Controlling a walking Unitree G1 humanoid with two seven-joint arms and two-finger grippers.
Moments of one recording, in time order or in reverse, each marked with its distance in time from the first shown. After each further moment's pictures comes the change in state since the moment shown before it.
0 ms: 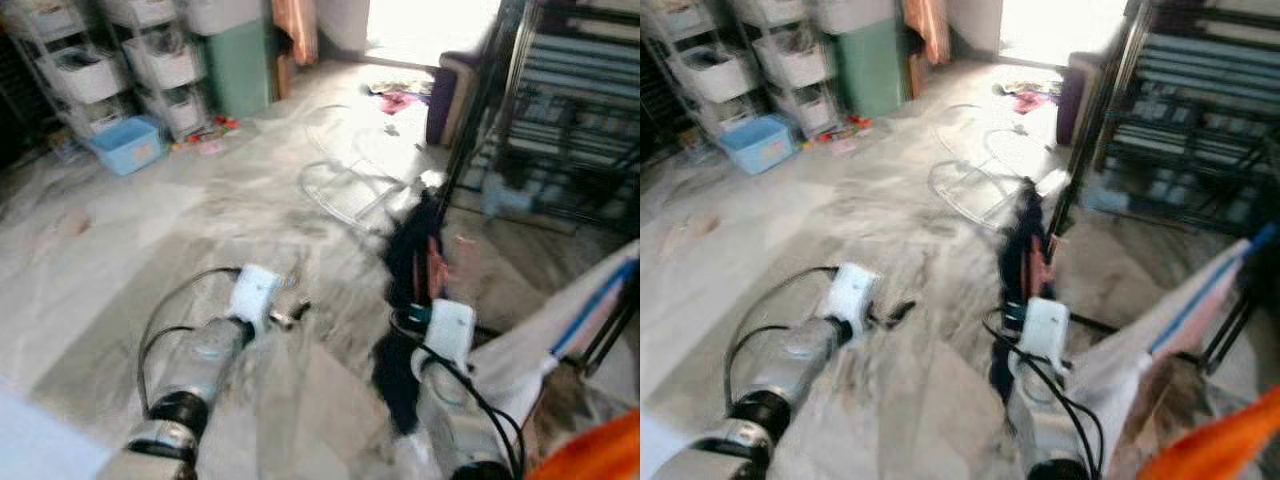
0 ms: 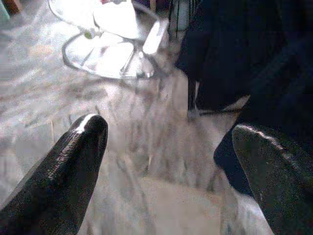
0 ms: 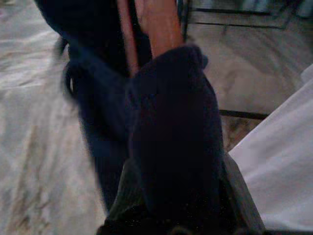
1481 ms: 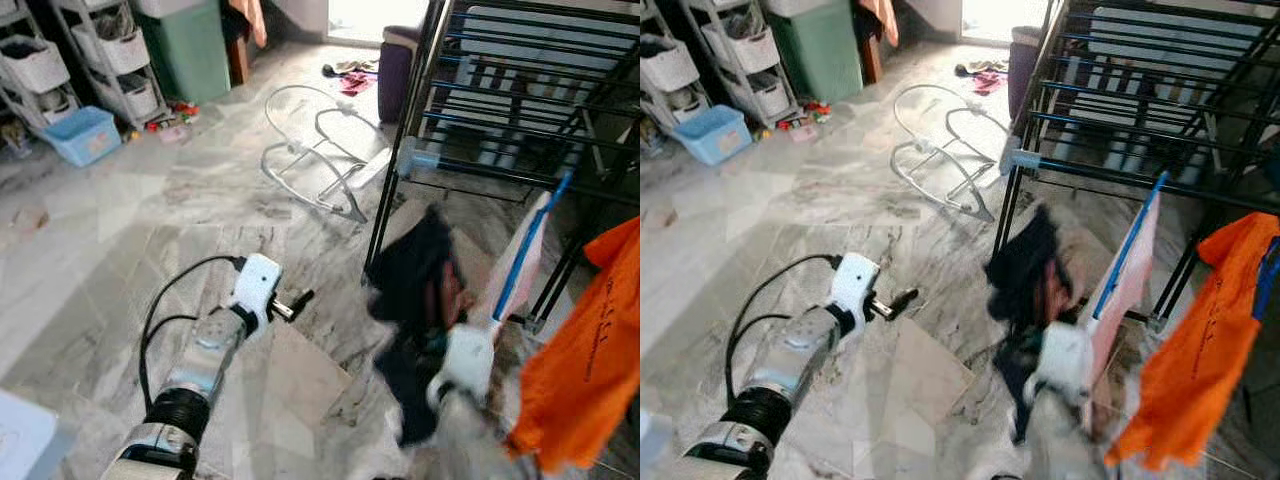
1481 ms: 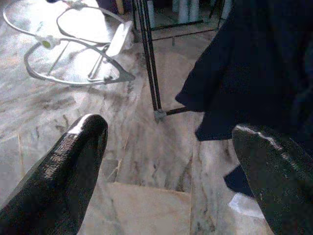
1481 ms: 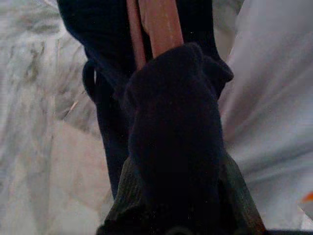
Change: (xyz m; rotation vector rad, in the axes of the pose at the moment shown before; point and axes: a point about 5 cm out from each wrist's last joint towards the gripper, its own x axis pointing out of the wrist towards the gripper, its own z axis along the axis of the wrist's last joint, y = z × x) left arm -0.002 0.001 0.011 0.053 -0.004 0.013; right arm -0.014 -0.019 -0.036 -0.052 0.068 0.007
